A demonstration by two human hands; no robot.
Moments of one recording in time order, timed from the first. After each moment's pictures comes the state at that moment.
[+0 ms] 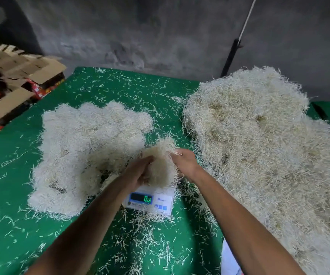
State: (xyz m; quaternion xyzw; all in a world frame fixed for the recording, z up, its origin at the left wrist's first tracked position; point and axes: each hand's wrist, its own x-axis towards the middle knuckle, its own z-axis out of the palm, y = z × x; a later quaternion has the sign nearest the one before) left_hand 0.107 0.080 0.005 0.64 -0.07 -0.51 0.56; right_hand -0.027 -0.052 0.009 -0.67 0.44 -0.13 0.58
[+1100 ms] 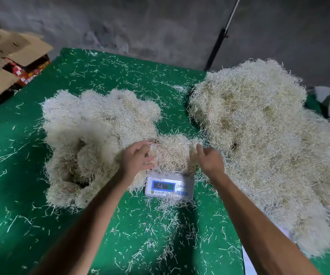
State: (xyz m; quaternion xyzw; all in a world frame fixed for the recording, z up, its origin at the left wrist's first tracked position) left_hand 0.189 0.158 0.000 0.62 -0.20 -0.43 0.62; right_hand -0.020 0.000 -0.001 -0.70 0.60 -0.17 0.34
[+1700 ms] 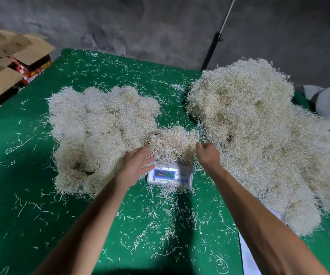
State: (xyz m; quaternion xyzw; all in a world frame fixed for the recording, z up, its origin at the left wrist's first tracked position) left_hand 0.174 0.199 -0.016 0.56 -0.13 -0.54 0.61; right_hand -0.029 0.030 -0.003 -0.69 0.60 -0.20 0.35
